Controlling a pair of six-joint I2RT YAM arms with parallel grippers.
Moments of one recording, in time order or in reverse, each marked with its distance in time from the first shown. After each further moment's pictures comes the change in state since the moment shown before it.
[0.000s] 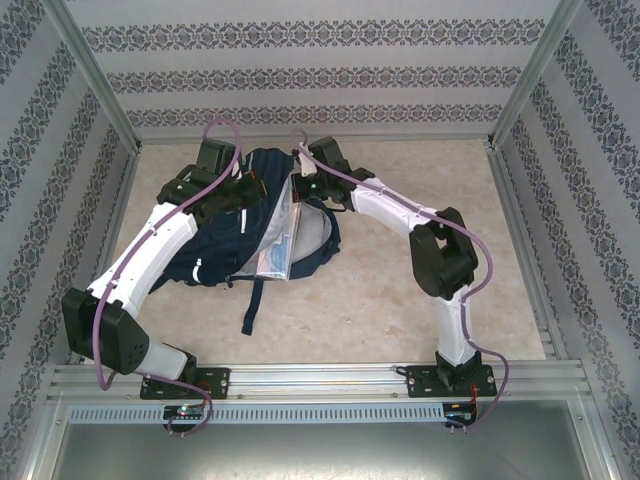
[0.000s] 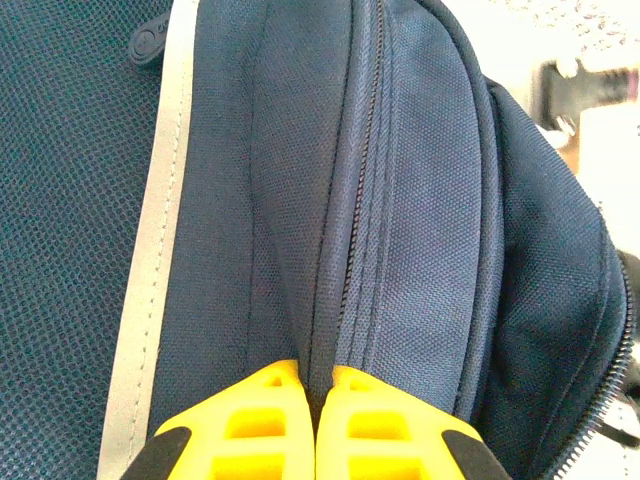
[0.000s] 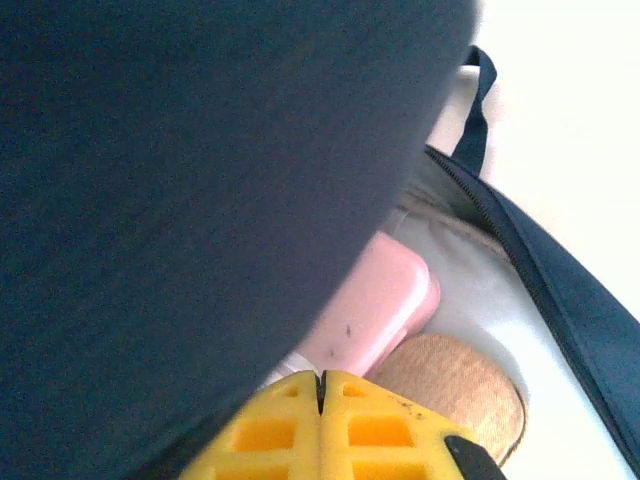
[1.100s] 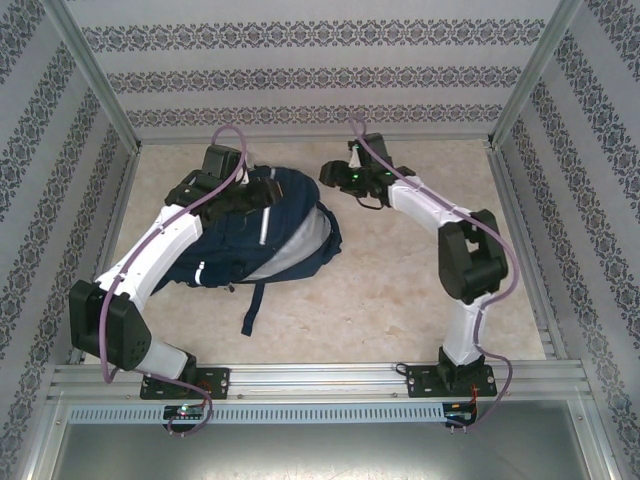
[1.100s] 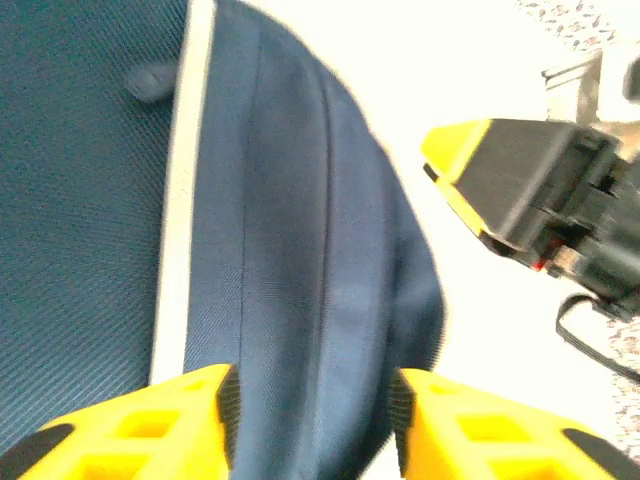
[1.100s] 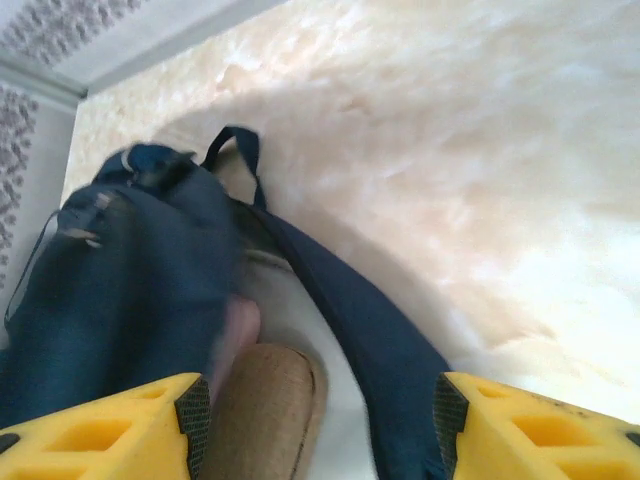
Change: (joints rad) left arm 0.004 0.029 -0.071 0.105 0.128 -0.030; right arm -0.196 -0.183 -0.246 0.032 0.066 0.229
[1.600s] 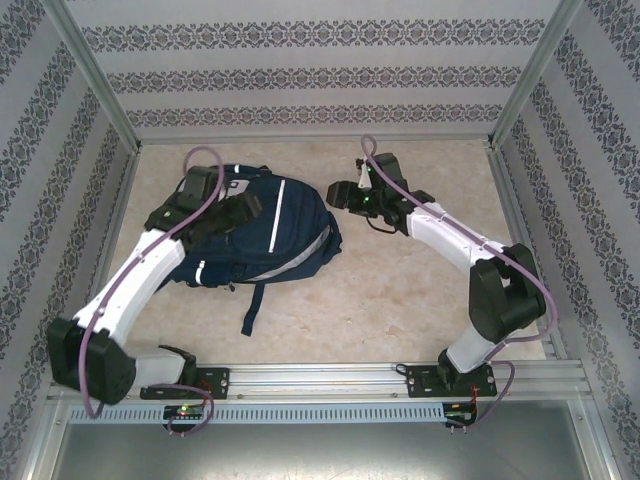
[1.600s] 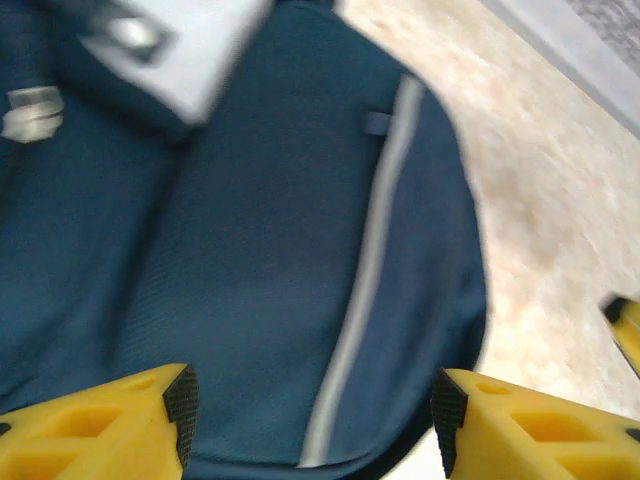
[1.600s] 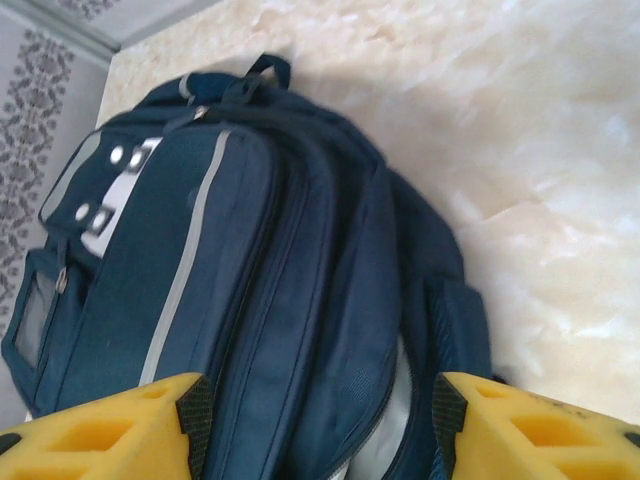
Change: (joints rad) left arm 0.065 -0.255 -0.229 -0.103 -0.218 -0.106; right arm 0.078 -0.296 -0.293 0.014 0.017 -0.028
